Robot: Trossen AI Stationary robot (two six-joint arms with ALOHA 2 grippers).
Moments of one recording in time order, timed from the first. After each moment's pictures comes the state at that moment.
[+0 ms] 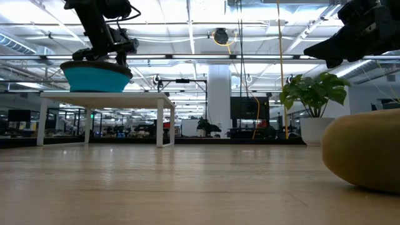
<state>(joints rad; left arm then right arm) 0.62 1.14 1.03 -0.75 -0.43 -0.70 -0.05 0.20 0.21 -0.10 0.10 -0.04</state>
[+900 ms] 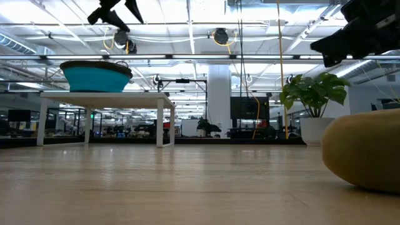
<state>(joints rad) 0.45 1.09 1.34 -0.76 -0.36 -0.61 -0.05 0.20 0.21 -0.10 -0.08 -0.03</state>
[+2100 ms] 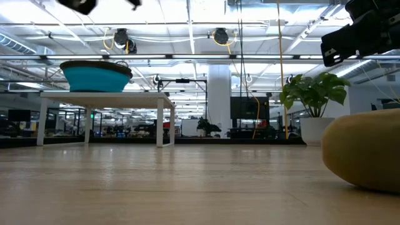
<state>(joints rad) -0.34 1.44 1.34 -0.84 -0.14 -1.51 -0.05 0.20 0.21 -0.11 -0.24 0.00</state>
